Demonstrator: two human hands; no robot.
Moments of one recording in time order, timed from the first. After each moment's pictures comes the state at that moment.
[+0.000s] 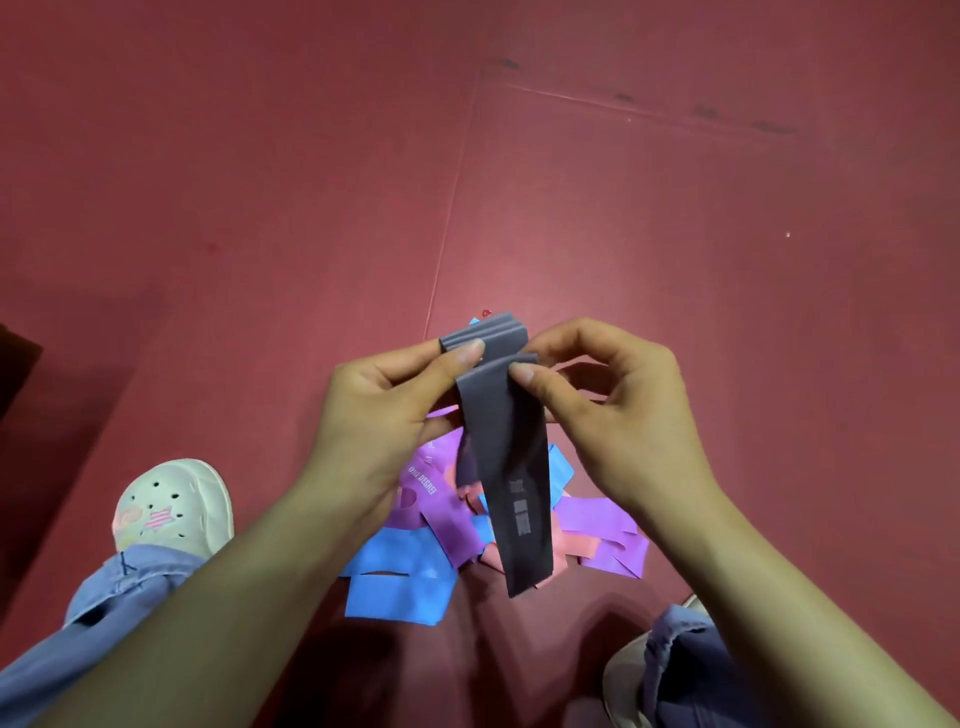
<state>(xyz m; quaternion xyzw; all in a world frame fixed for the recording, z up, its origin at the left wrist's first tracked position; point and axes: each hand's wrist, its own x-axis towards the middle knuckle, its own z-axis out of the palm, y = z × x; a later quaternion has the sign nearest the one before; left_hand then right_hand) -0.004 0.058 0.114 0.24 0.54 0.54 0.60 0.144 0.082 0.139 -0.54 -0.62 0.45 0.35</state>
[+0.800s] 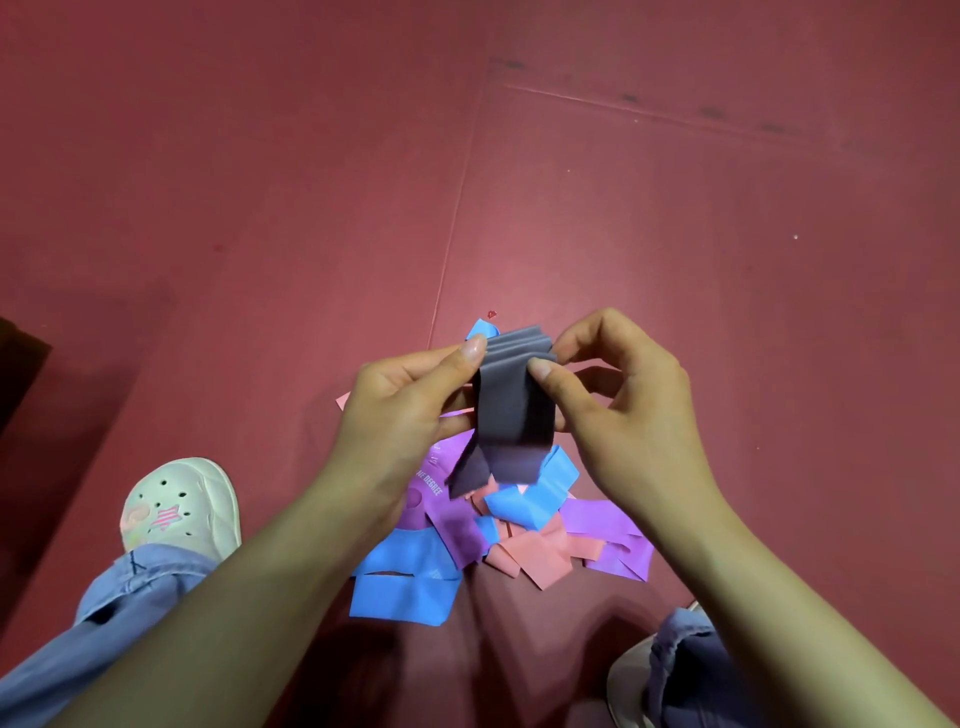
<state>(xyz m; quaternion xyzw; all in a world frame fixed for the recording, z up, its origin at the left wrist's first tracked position) -0.004 0.060 0.110 0.24 0.53 0.52 0.62 0.144 0.083 0.128 -0.57 -0.62 0.40 0.36</state>
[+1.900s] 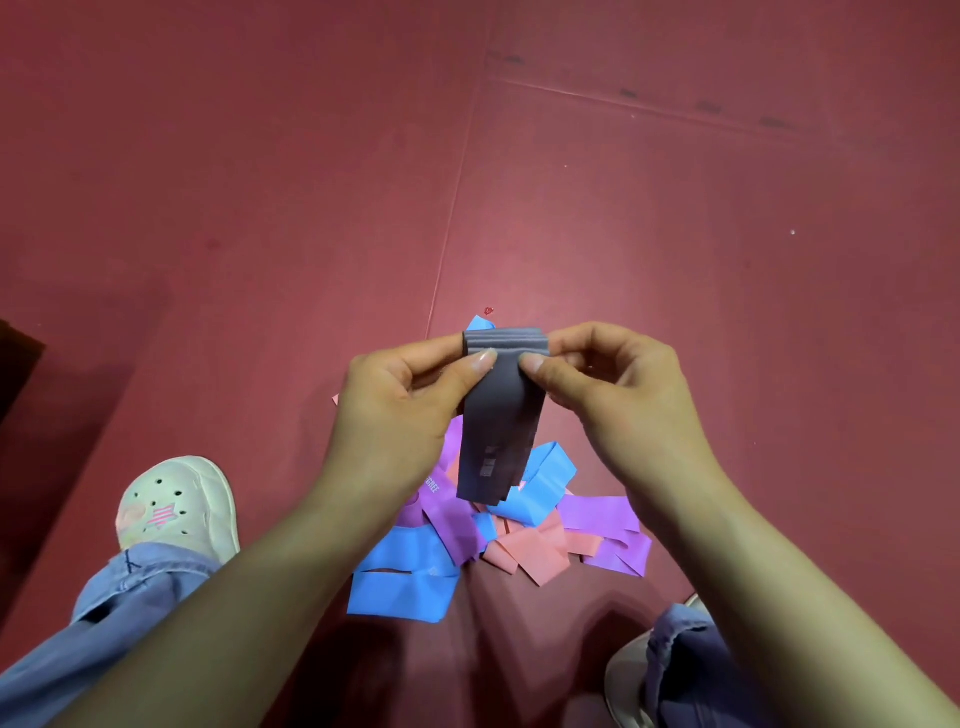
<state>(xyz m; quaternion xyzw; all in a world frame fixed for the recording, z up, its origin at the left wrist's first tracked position) -0.003 0.060 0.103 0.38 0.55 0.53 0.52 0.142 0.091 0.133 -0.57 -0.50 0.54 0.36</state>
